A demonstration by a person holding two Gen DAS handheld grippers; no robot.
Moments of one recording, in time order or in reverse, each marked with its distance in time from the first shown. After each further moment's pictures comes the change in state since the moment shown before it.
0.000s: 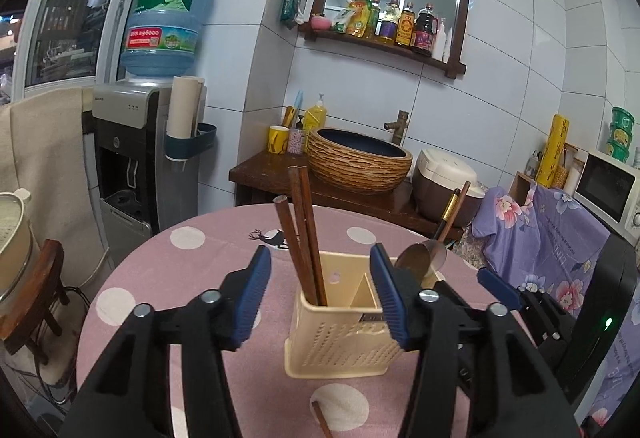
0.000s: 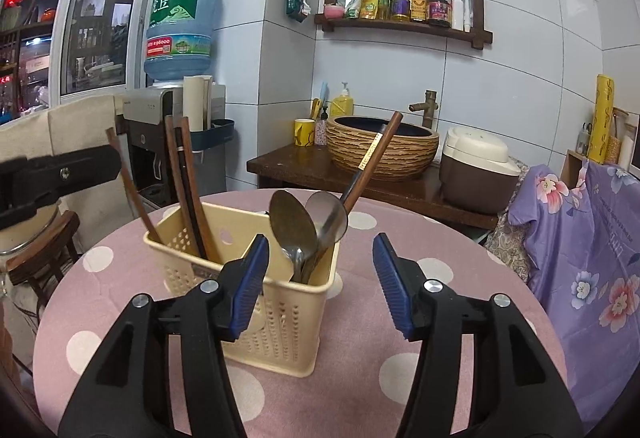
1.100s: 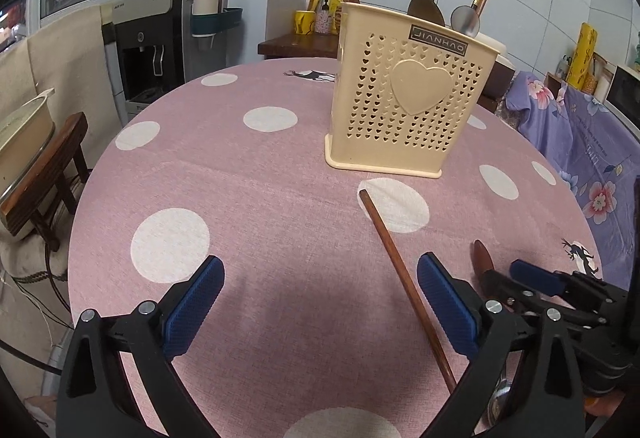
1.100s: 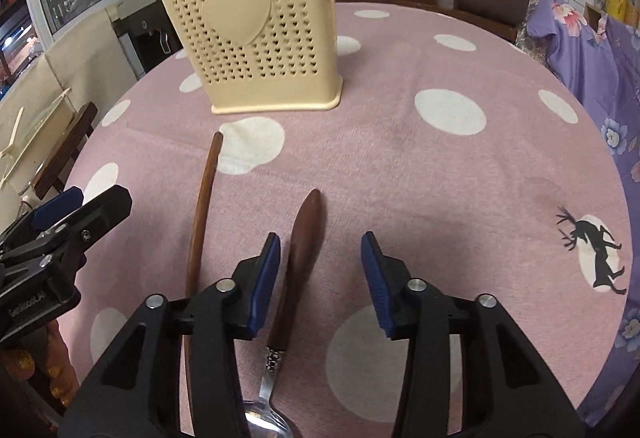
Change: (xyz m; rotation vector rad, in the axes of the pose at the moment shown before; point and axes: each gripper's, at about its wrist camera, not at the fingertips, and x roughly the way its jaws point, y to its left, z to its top) left arm -0.002 0.020 -0.148 0.030 0.353 0.109; right arm -0.015 0.004 -0.151 0.161 0.546 0.101
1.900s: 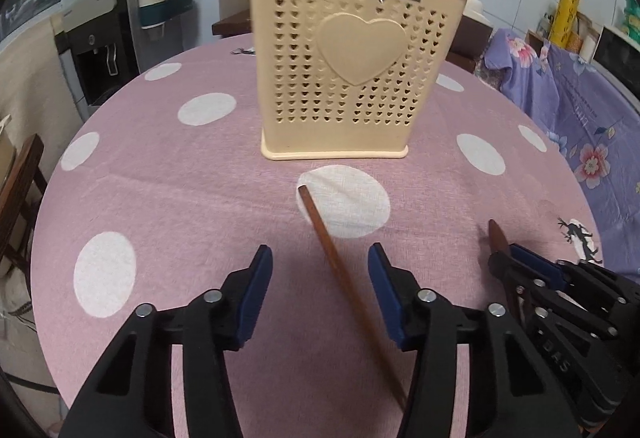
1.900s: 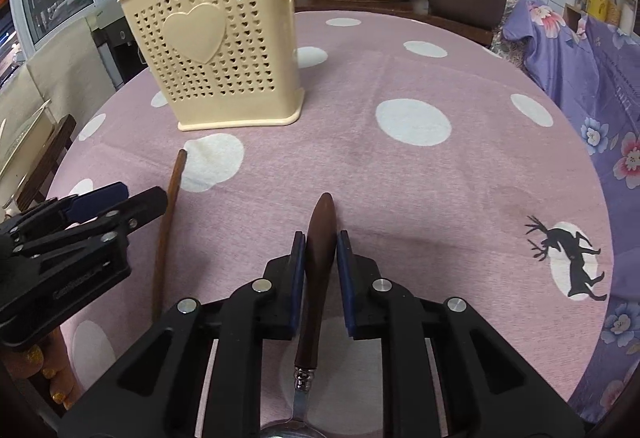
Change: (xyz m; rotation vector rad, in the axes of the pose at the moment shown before) left arm 0.044 -0.045 0.019 0.113 0.125 -0.047; right arm -0.006 -0.023 0.009 0.025 -0.042 -0.073
